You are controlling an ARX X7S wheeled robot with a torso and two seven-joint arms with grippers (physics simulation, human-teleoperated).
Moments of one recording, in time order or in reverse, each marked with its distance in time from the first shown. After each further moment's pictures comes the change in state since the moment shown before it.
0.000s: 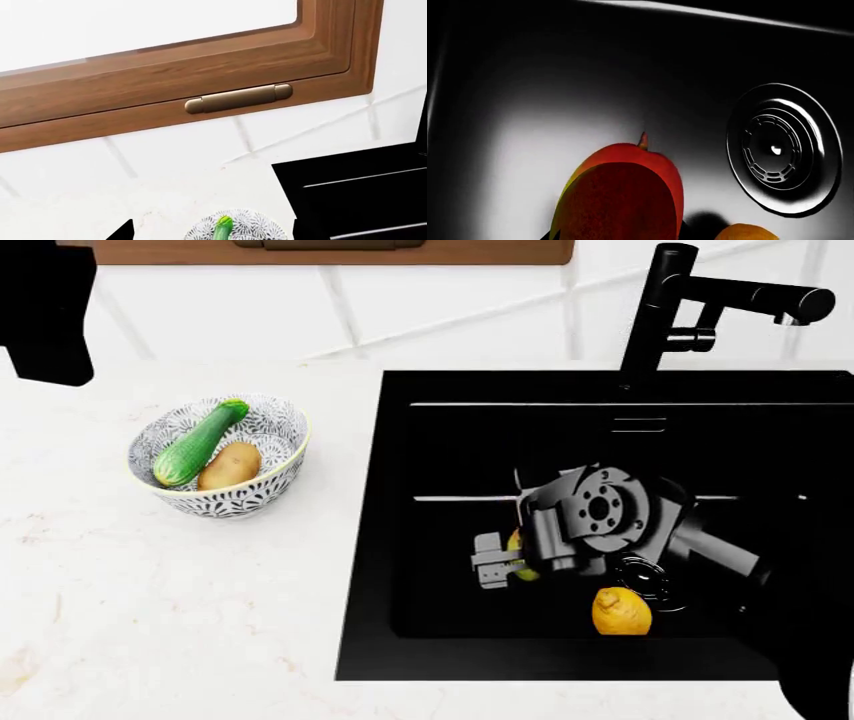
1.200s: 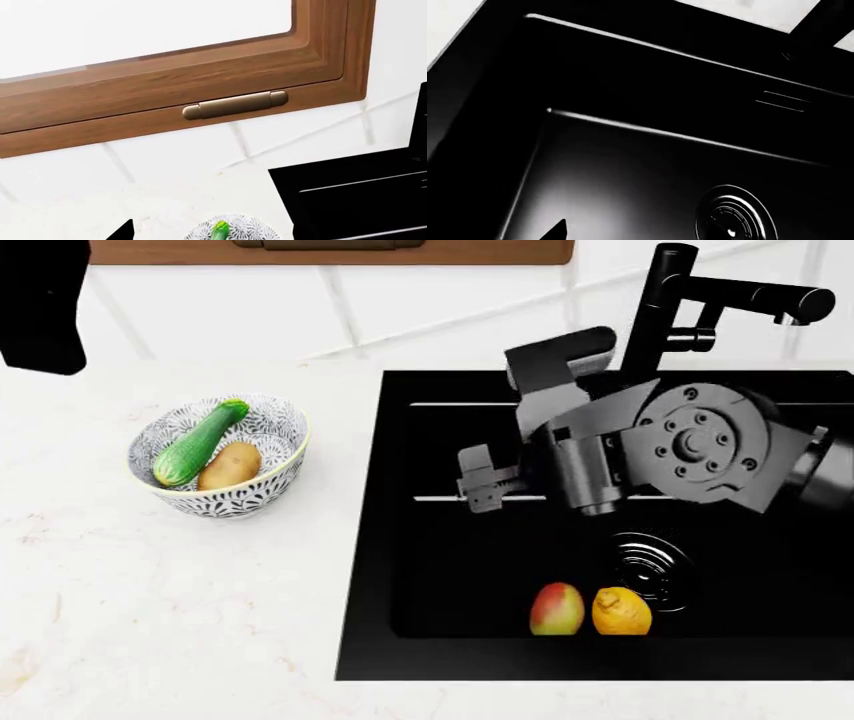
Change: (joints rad) left arm -0.039 0.014 0.003 -0.002 -0.040 0.001 -0.033; right arm 0.261 0.172 0.130 -0.461 -0.040 -0.037 0.181
